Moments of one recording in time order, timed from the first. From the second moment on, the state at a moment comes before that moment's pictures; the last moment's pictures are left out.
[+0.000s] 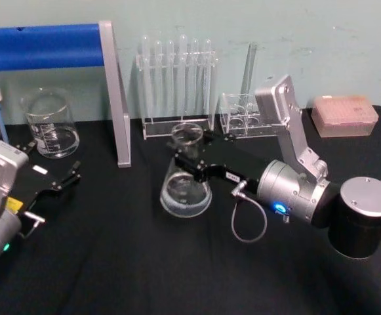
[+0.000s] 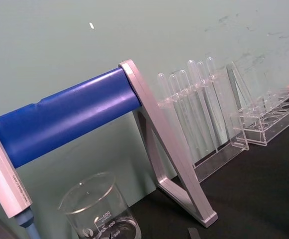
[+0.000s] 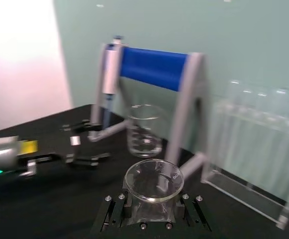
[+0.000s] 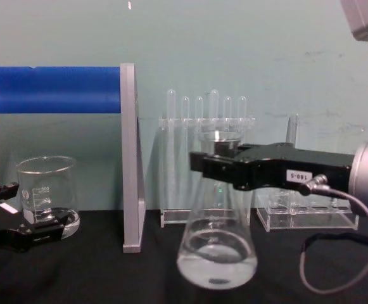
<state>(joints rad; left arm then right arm) -0.20 0.60 0.45 -1.41 -0.25 -0.12 0.03 0.34 0.42 -0.54 -1.60 0.48 0.18 0.34</state>
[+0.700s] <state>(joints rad) -0.20 0.60 0.45 -1.41 -0.25 -0.12 0.03 0.33 0.30 -0.44 -1.53 0.38 0.21 0.10</state>
